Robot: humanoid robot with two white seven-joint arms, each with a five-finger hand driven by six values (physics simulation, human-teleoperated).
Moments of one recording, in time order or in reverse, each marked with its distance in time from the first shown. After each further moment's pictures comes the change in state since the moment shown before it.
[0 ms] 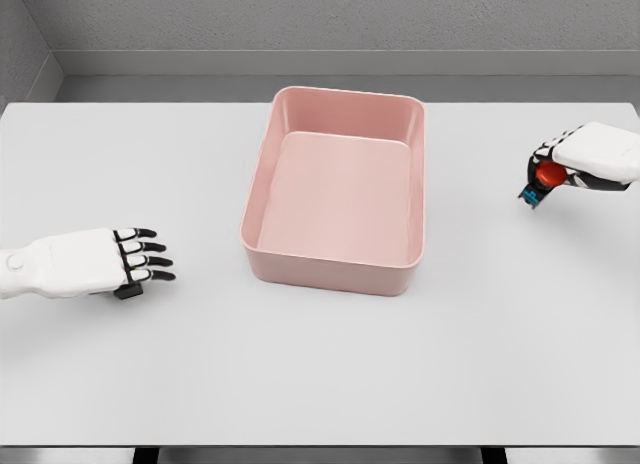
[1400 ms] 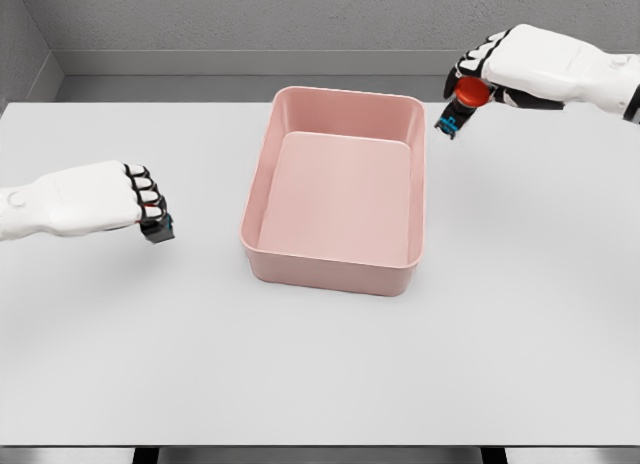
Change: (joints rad) left arm -0.159 -0.062 0.014 0.009 0.110 0.000 -0.002; right arm -0.253 0.114 0.097 -0.142 -0.107 0.000 0.000
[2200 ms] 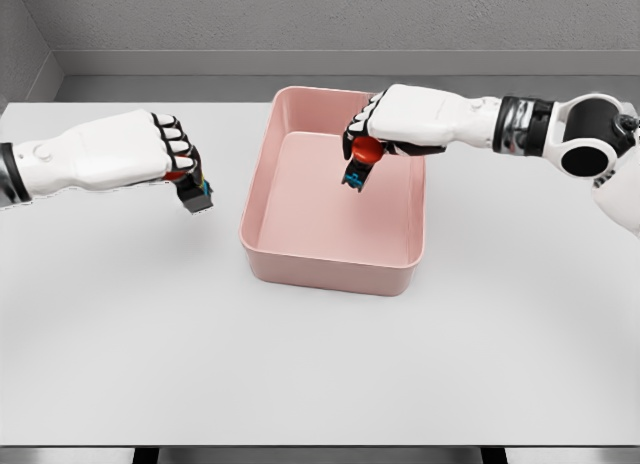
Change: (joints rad) left arm -0.106 -0.114 0.000 0.050 0.094 0.000 -0.003; right arm -0.069 0.217 0.219 0.088 0.024 -0.001 0.023
